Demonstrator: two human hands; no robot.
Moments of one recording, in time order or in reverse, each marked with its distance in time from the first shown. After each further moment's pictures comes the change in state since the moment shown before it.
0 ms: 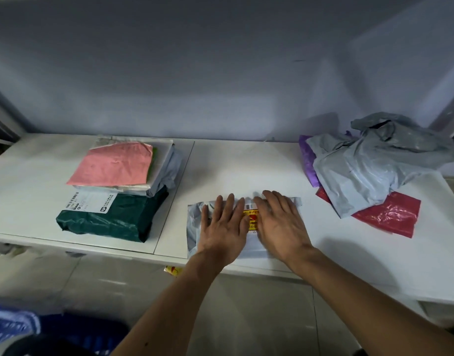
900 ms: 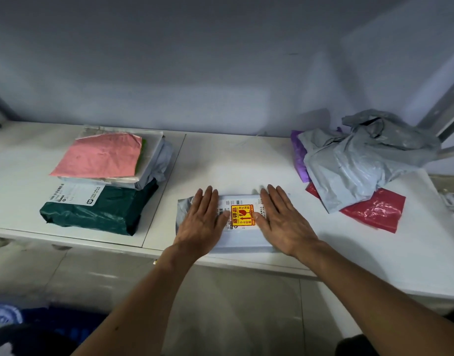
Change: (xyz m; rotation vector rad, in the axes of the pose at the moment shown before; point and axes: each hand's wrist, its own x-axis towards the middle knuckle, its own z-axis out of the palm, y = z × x) left_hand 0.003 -0.029 0.004 -0.166 0.007 0.019; right_hand -0.008 0.037 0.007 0.175 -0.261 0.062
